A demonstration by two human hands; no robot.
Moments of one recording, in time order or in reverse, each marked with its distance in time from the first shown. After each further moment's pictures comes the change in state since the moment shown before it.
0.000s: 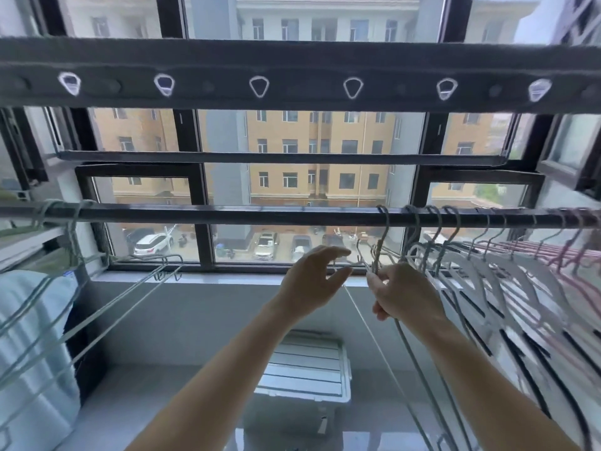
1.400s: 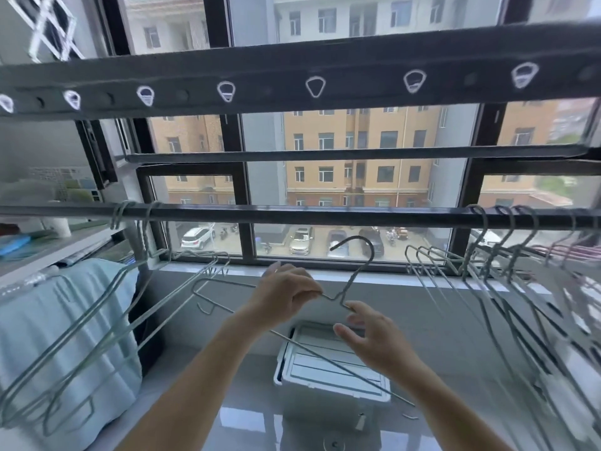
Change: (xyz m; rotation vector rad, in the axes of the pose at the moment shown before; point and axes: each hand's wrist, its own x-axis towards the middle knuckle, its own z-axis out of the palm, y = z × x) left_hand -0.053 -0.098 -0.061 0.338 -0.108 0.061; right_hand -0.028 -0.018 0.101 0.135 -0.269 -0.242
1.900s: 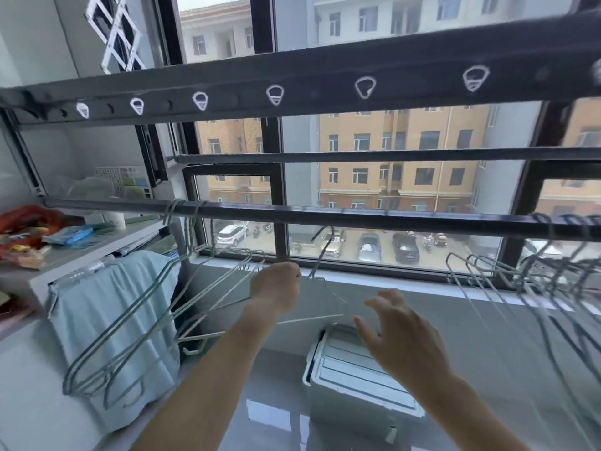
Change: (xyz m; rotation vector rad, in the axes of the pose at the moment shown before) left_hand -0.014 -0.047 -0.020 0.321 0.017 -0.590; right_hand -0.010 -0.058 -0.004 -0.276 0.167 -0.176
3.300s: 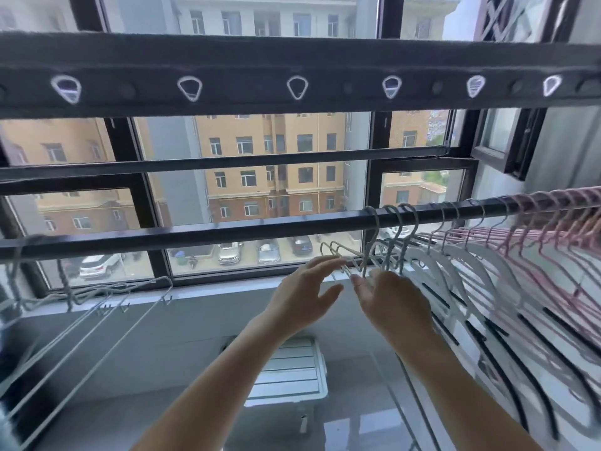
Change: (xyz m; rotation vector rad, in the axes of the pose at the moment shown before) left_hand -0.014 0.213 0.013 -0.662 -0.081 0.744; right_hand -0.007 0.116 -0.081 -0.206 0.261 0.483
